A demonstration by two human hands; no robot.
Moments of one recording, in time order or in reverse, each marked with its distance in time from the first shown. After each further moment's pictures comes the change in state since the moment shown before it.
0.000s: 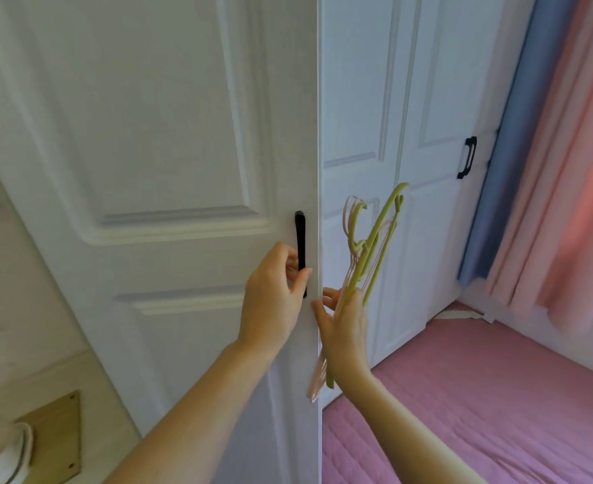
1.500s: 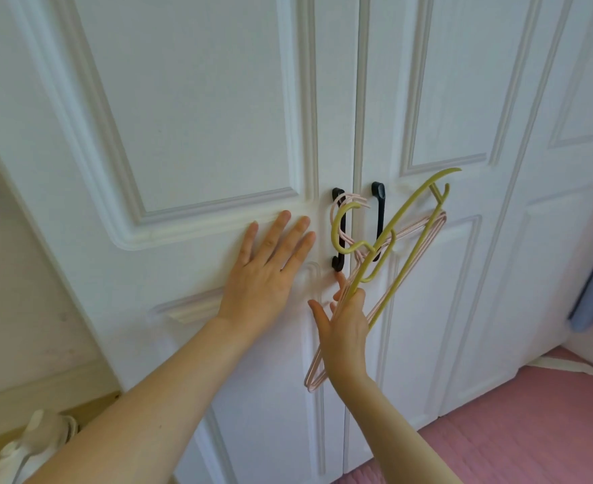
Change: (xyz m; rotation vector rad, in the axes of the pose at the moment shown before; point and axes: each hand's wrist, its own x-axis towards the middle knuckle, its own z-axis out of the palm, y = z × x) left_hand 0.094 -0.150 -0.017 1.223 -0.113 0.448; right_hand 0.093 0.046 0.133 -0.033 -0.142 -0.006
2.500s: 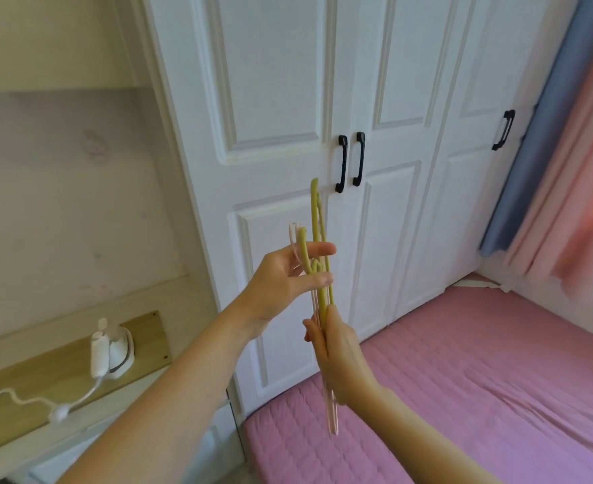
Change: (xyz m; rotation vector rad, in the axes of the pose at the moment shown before) left_hand -0.191 -0.021 -0.228 -1.910 -0.481 -0.468; right_hand -0.305 -0.078 -0.049 -0.247 -0.318 -0.079
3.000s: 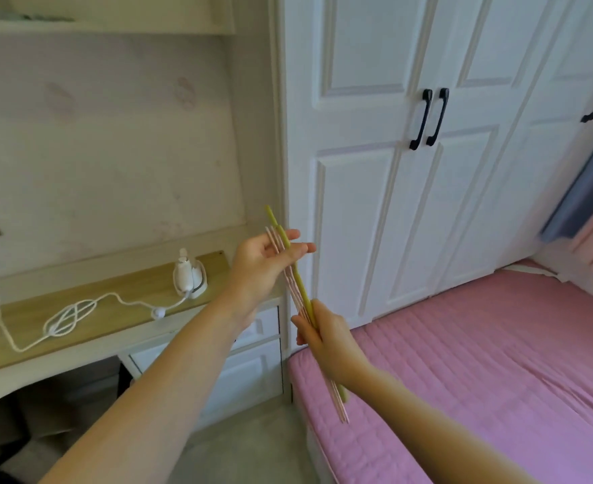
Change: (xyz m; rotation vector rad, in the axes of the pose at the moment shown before) left_hand -0.153 -0.021 -0.078 -0.111 0.369 -0.135; right_hand -0.084 -0.050 0.107 0.032 -0.321 0.008
